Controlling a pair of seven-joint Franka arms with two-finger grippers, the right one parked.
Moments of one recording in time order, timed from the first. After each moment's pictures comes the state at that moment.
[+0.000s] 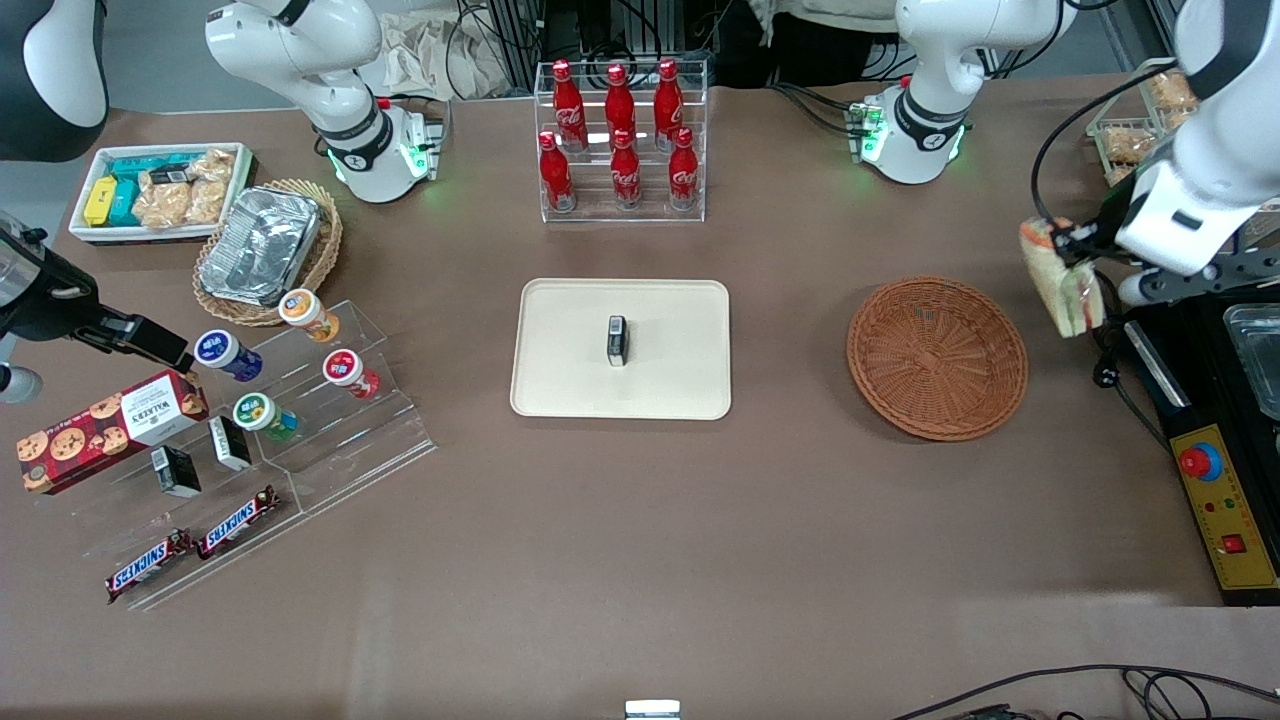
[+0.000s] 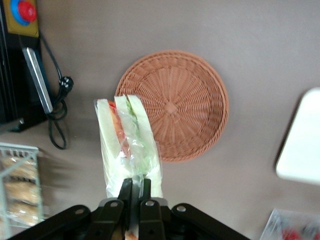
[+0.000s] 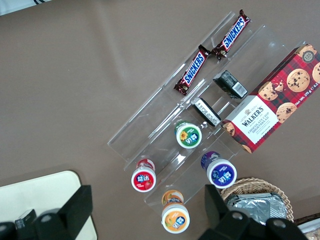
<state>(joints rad) -0.08 -0.13 0.00 -1.79 0.04 1.49 -0.14</state>
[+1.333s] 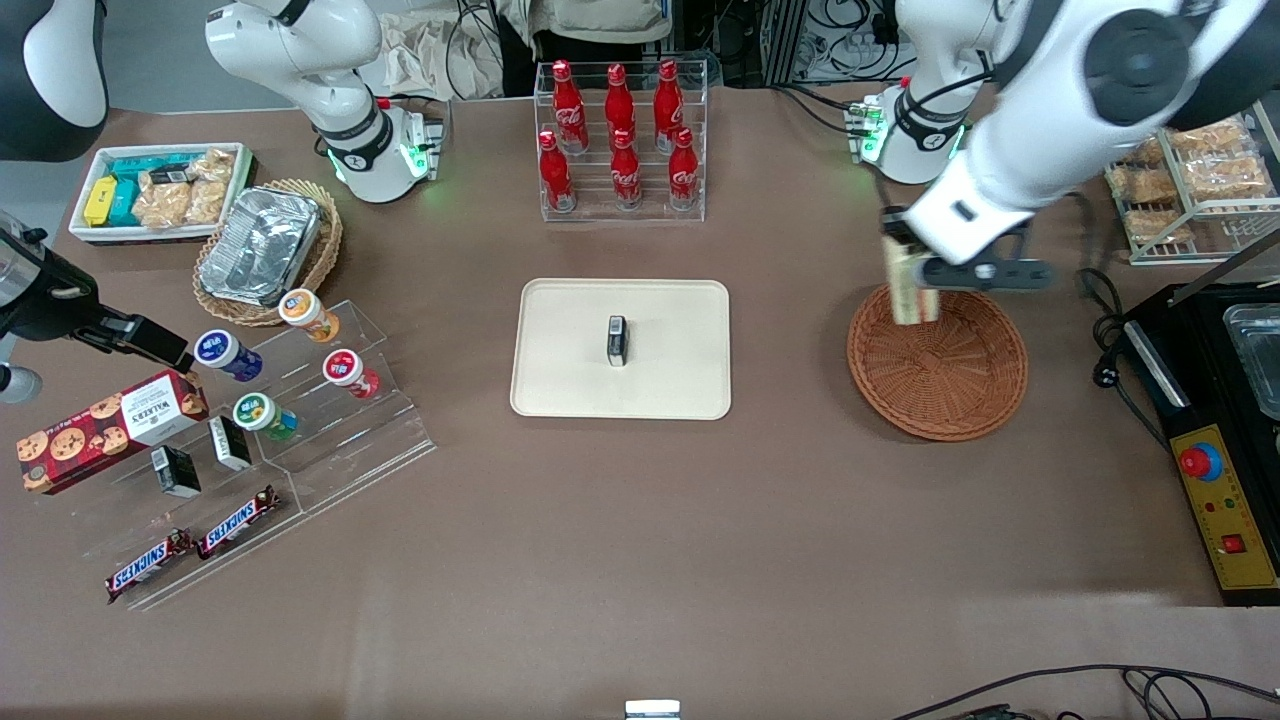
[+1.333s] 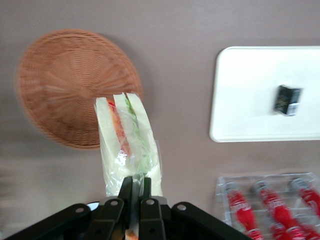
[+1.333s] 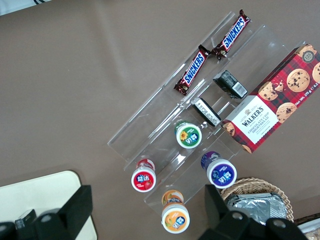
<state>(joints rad) -0.34 -0.02 -0.07 -1.75 -0.13 1.54 -0.37</state>
